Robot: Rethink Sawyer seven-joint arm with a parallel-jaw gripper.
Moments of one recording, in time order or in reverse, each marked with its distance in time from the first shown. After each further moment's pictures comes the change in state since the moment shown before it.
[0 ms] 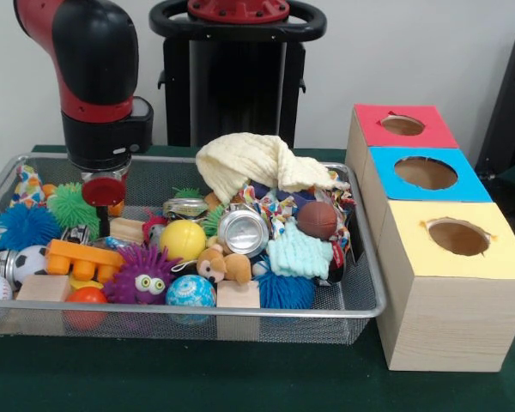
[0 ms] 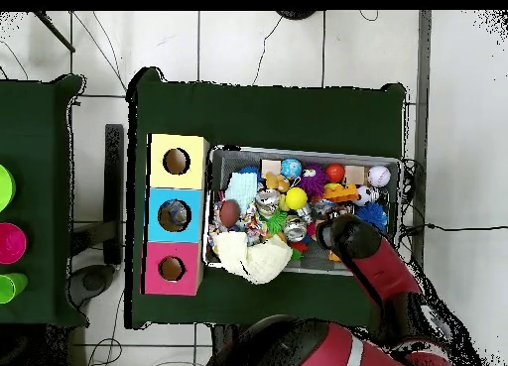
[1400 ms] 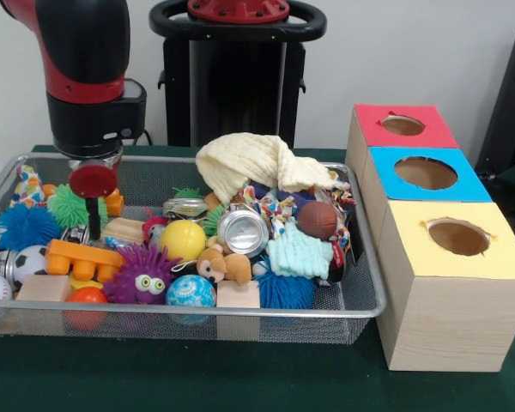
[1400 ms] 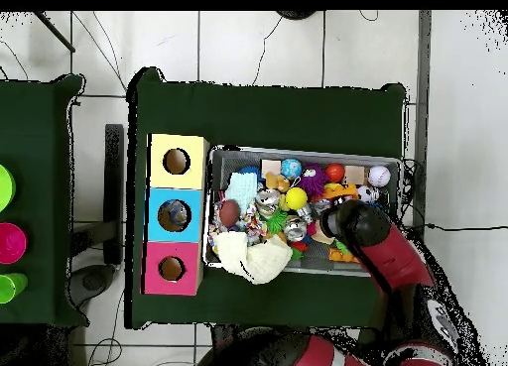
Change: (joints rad) arm 0.039 -0.042 -0.033 -0.074 0.002 0.096 0.000
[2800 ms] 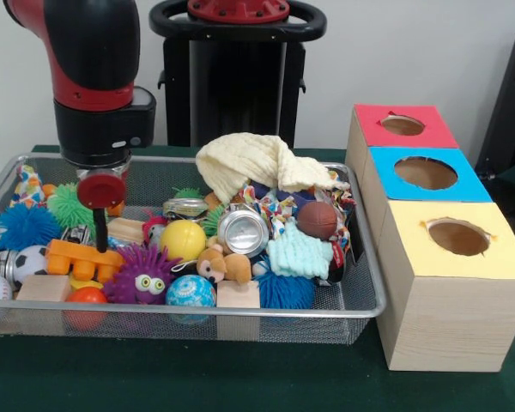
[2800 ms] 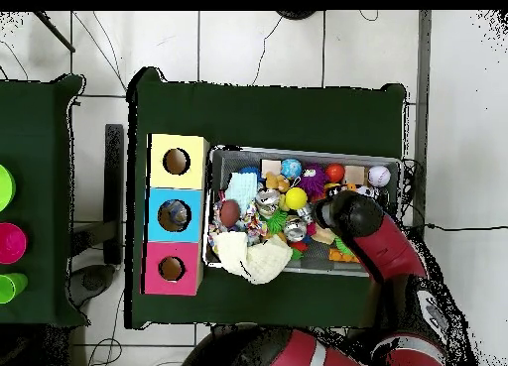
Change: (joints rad) arm 0.035 0.016 0.000 -0.031 0.041 0.000 0.000
